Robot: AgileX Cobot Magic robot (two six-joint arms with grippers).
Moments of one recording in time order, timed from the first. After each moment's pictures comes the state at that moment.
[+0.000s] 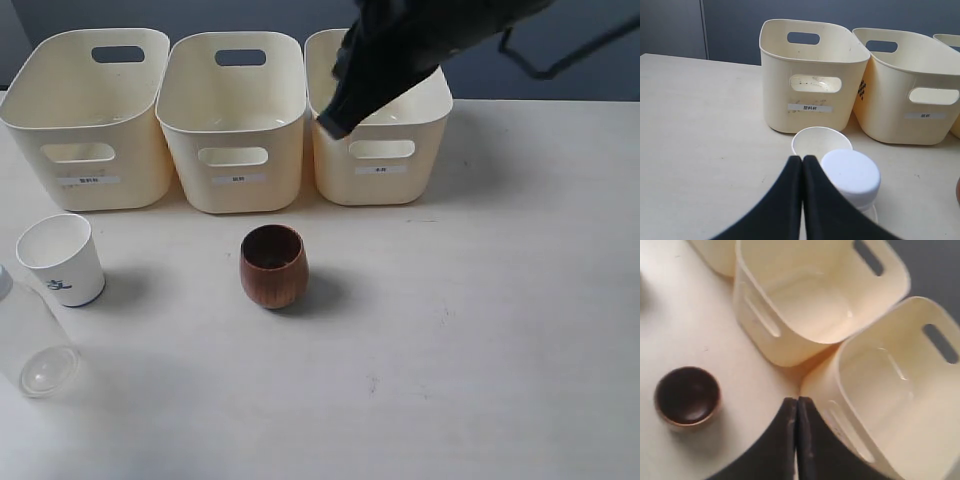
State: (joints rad) left arm -0.16 0.06 0.00 0.03 0.24 -0.15; right arm 0.79 1.60 -1.37 0.01 0.66 -0.49
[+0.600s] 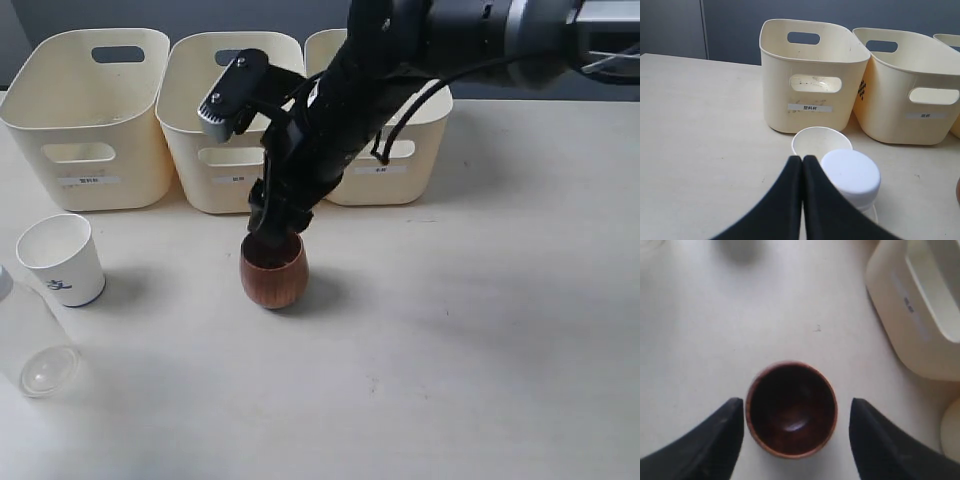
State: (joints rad) left arm -0.16 0.06 0.00 0.03 0.24 -0.15; right arm 0.83 1.91 -1.46 0.37 0.78 -0.82
